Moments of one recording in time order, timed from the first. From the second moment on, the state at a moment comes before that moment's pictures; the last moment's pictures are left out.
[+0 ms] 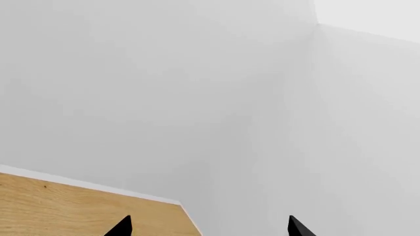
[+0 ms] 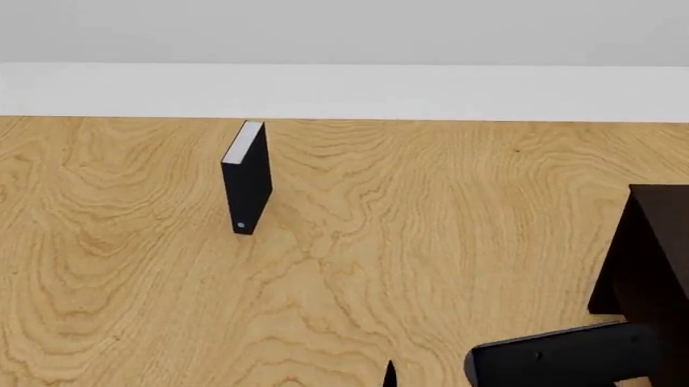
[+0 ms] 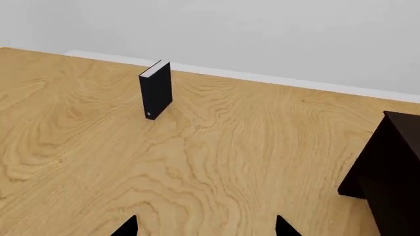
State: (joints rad) left arm -0.18 -0.19 -0.61 0.55 -0.64 -0.24 -0.57; right arm 0.41 0.49 0.15 -0.83 1.65 1.40 1.03
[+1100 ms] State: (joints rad) left arm -0.16 -0.21 -0.59 0.54 -0.65 -0.23 -0.59; right arm 0.33 0.68 -0.15 -0.73 2.11 1.24 1.35
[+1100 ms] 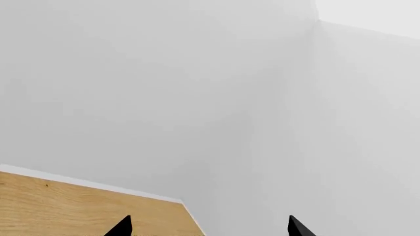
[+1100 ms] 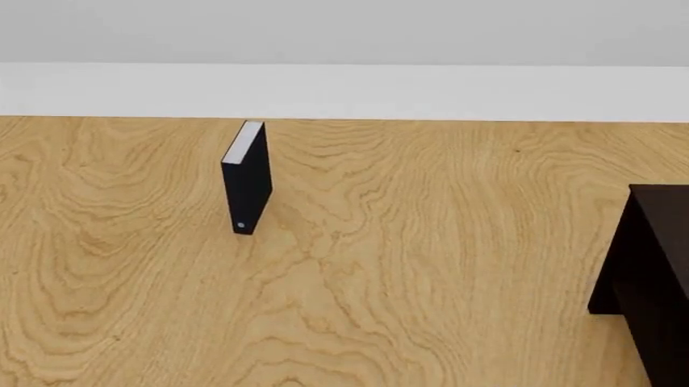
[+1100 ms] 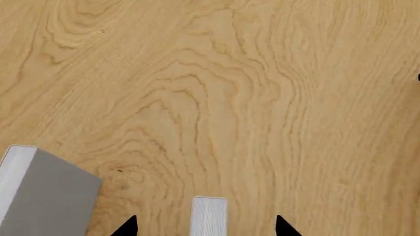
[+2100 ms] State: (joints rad) left arm -0.16 -0.23 -0.57 0.54 -0.66 -0.22 -0.61; right arm 0.23 0.61 -0.20 -0.56 1.85 1.31 1.12
